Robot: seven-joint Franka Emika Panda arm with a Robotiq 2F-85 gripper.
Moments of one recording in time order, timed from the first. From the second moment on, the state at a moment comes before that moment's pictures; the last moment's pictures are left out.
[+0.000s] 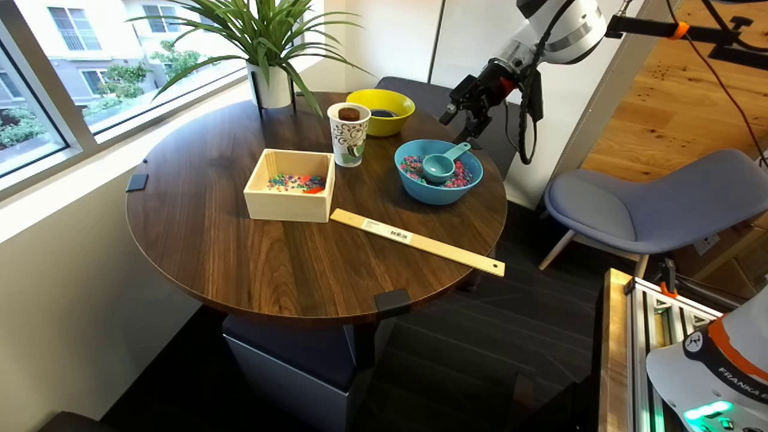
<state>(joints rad) -0.27 0.19 -0.19 -1.96 0.92 1.91 -0.53</state>
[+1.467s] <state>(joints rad) -0.23 0.15 -0.17 -1.93 0.62 1.92 -0.55</state>
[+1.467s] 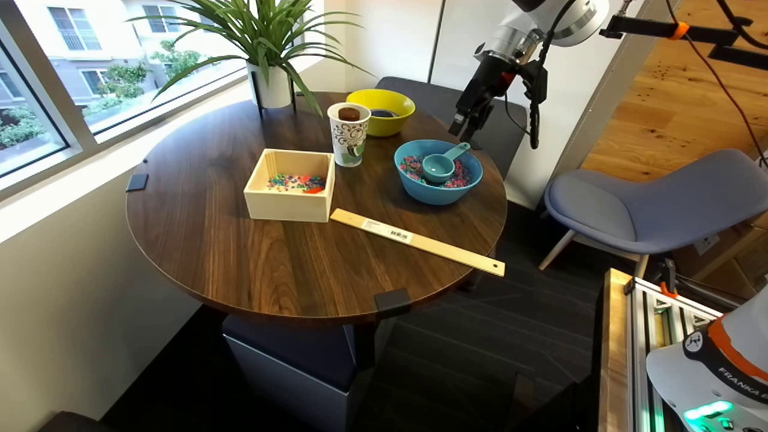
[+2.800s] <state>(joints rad) -0.27 0.22 -0.17 -1.84 0.74 1.70 -0.49</state>
